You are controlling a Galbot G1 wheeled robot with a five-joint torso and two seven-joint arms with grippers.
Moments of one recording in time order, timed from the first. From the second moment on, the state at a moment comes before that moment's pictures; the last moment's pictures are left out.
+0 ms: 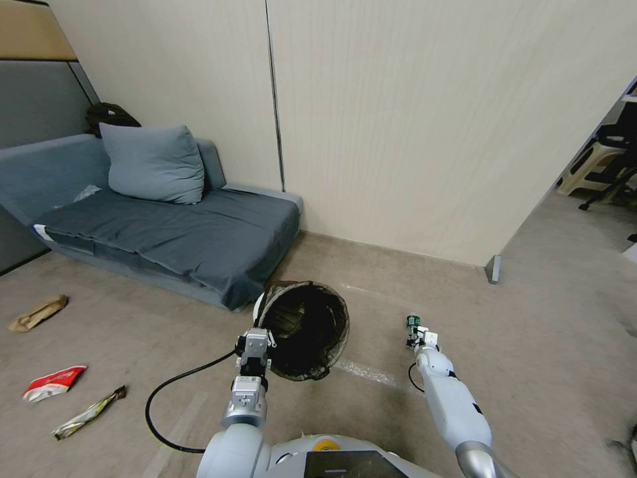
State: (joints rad) left arm 1.78 -1.51 -0.24 -2.37 0.30 0.28 -0.24; right arm -0.96 1.34 0.62 0.98 0.24 -0.27 0.07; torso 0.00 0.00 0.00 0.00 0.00
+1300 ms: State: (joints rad) left arm 1.75 -1.50 -0.20 -2.33 0.24 0.30 -0.24; right arm -1.48 1.27 0.47 2.15 0.30 0.23 -0.45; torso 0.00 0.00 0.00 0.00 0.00
